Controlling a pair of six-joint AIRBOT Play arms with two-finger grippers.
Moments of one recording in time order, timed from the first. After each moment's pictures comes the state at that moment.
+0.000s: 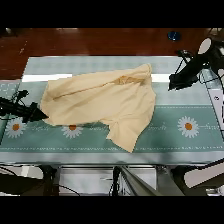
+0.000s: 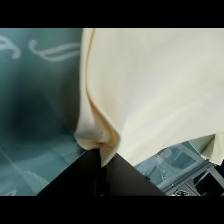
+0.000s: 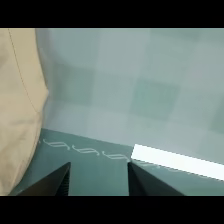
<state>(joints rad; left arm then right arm) 0.60 -1.69 1.05 1.03 -1.44 -1.09 -0.08 -1.75 1.70 -1.44 1.57 1.38</state>
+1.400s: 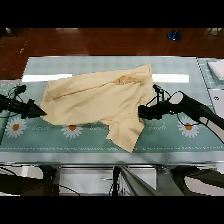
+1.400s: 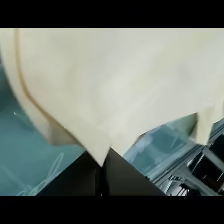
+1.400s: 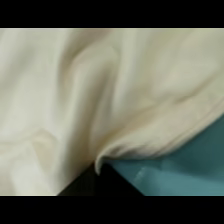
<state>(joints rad) 0.60 -1.67 1.14 0.92 -1.54 -0.99 0.22 -1.35 0.77 -0.96 0.86 1.50</state>
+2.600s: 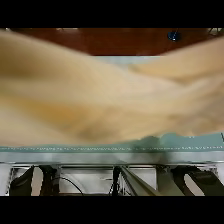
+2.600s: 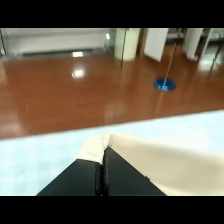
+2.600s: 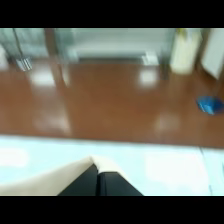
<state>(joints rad) 0.60 -0.52 1.86 0.75 -1.58 -1.43 0.04 -0.70 1.95 -1.53 1.52 1.60</state>
